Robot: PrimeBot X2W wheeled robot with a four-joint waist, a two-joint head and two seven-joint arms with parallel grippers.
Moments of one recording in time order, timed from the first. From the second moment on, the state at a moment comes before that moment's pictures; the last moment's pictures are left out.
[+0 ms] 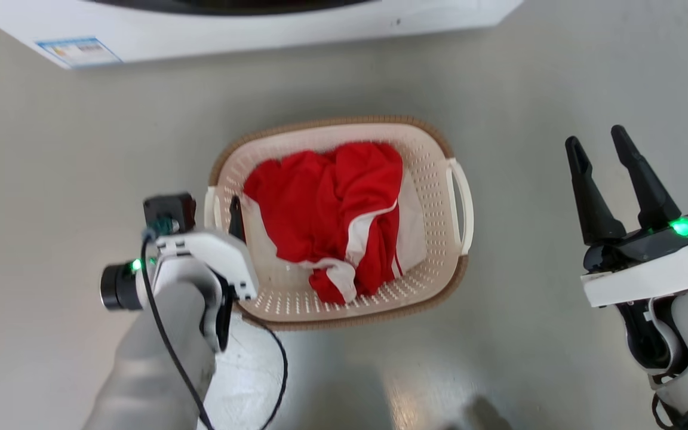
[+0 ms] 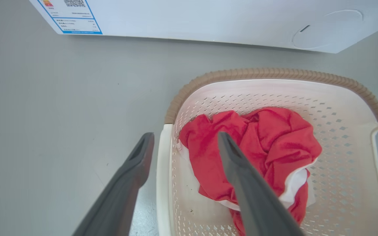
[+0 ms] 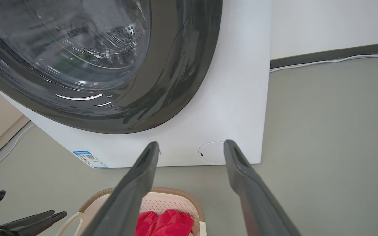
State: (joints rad) left arm -0.76 0.05 -0.39 1.07 -0.54 0.13 -0.26; right arm -0.37 -0.39 0.23 0.12 0.59 0.12 -0.25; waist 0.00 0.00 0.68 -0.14
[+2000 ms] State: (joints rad) left arm -0.05 0.05 -0.11 0.19 -0.18 0.01 -0.26; right arm -0.07 -0.24 0.05 0.19 0.41 0.12 -0.25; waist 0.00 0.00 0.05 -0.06
